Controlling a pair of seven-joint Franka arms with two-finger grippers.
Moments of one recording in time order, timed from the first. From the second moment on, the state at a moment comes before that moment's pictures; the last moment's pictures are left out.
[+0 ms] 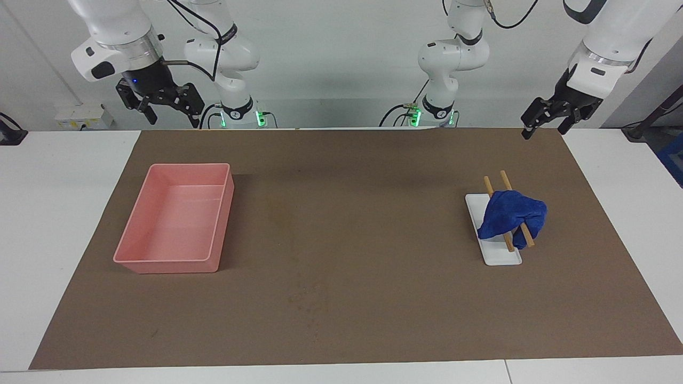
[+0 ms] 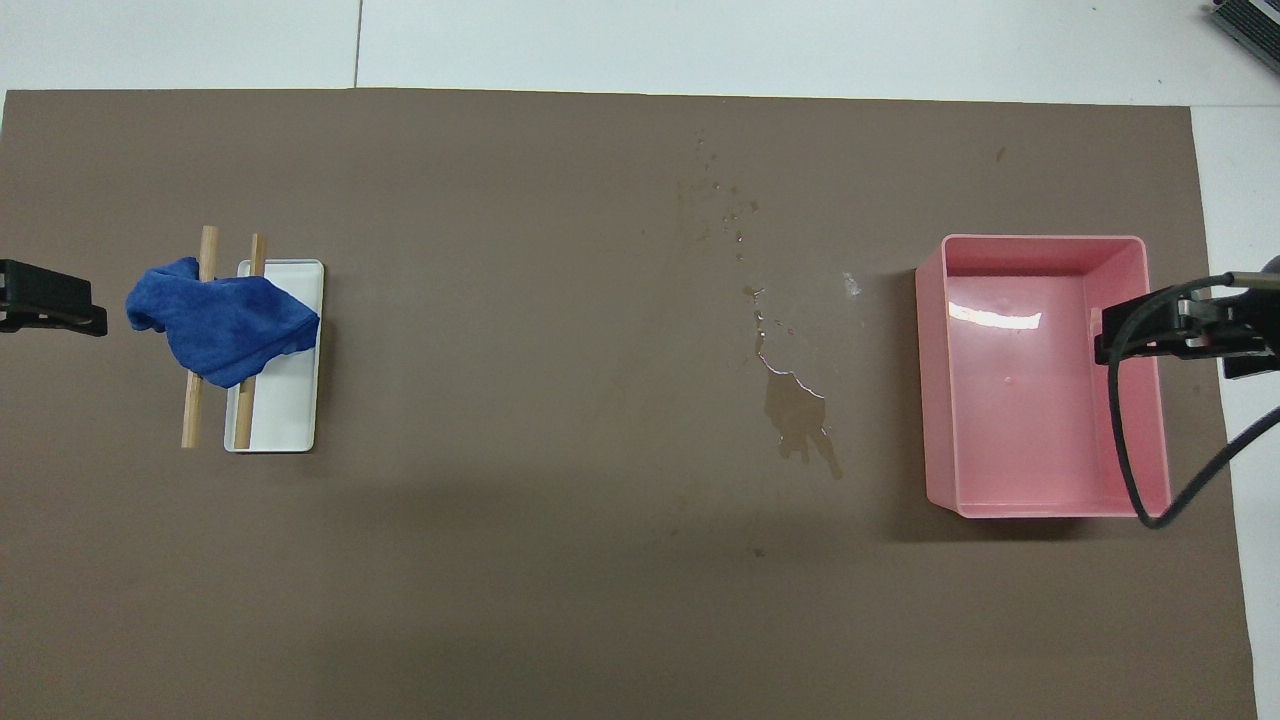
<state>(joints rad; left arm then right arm) 0.06 -0.03 -0.06 -1.56 -0.02 1.57 -0.16 -0.05 -0.02 0.10 -1.48 -0.01 1.40 0.19</state>
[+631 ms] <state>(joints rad) 0.12 0.10 -0.05 -1.74 -0.02 1.94 -0.73 -0.05 -0.02 0.10 -1.48 -0.01 1.40 0.19</state>
